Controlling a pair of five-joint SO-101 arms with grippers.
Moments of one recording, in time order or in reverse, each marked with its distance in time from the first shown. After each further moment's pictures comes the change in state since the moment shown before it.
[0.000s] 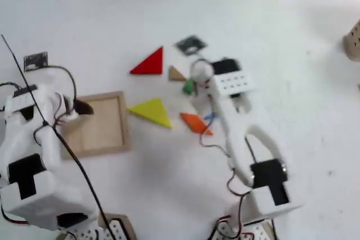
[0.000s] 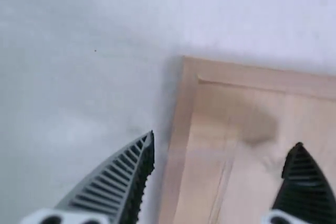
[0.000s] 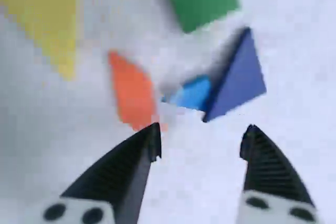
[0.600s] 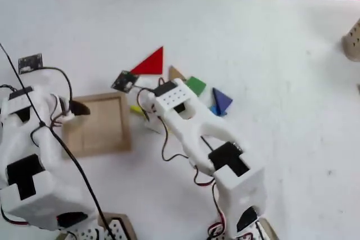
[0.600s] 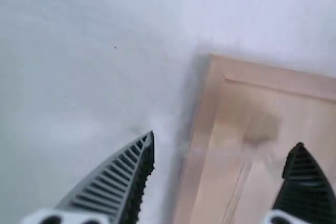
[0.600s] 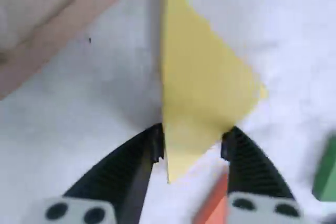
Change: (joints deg) left arm -2.6 0.0 0.0 0.0 -0.2; right arm -23.4 18.6 -3.4 -15.6 12.7
